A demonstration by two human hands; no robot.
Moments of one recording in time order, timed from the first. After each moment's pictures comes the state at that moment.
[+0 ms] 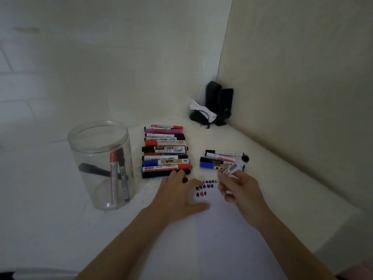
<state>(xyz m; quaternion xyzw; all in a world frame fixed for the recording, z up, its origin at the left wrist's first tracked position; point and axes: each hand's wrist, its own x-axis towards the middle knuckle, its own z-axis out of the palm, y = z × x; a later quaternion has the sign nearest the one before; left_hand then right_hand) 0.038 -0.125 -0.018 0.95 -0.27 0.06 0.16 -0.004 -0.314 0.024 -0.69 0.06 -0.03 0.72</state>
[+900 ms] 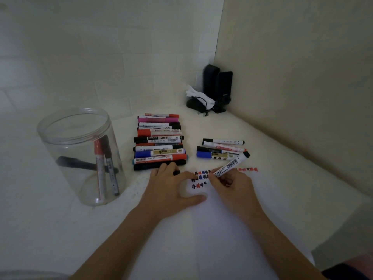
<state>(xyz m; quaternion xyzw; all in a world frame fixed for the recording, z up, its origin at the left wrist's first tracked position) 0.042 -0.125 -0.034 0.95 -0.23 0.10 0.19 0.007 -0.313 -0.014 -0.86 0.04 -0.15 0.49</state>
